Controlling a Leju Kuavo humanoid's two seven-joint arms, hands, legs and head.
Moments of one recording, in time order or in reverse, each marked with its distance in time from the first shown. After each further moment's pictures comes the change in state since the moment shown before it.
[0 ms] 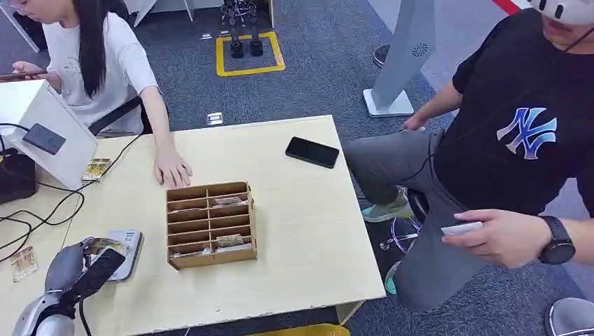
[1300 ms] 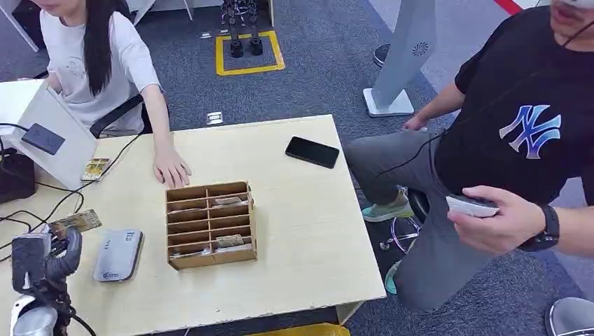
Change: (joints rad) left arm -0.022 -0.122 0.241 -0.119 0.638 -0.129 -0.177; right arm -0.001 0.000 0.003 0.000 0.019 -0.002 0.006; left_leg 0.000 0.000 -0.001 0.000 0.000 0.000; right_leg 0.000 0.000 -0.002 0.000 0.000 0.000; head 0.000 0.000
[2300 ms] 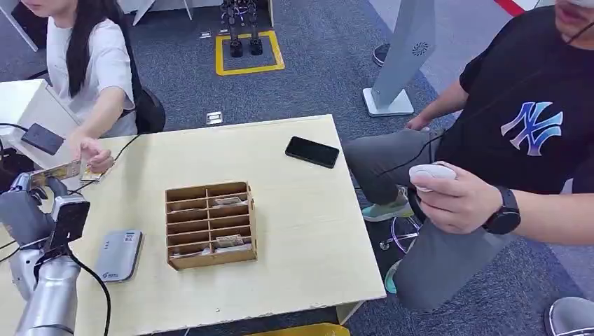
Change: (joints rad) left arm -0.234 -0.050 -0.040 0.119 -0.501 0.570 -0.207; right arm -0.016 0.006 0.027 0.000 0.038 0.021 -0.021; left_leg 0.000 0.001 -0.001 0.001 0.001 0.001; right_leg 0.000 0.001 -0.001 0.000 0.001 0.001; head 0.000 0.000
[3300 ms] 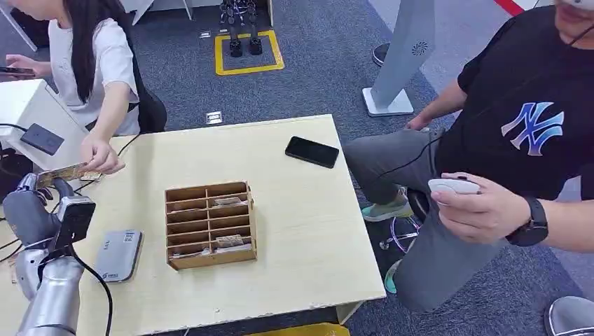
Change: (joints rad) left arm -0.002 -0.001 -0.008 0.016 -0.003 0.001 0.000; right arm 0.000 0.000 0.000 0.000 0.000 0.000 0.000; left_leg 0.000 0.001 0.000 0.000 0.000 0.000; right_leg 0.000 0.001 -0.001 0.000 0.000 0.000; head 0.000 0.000
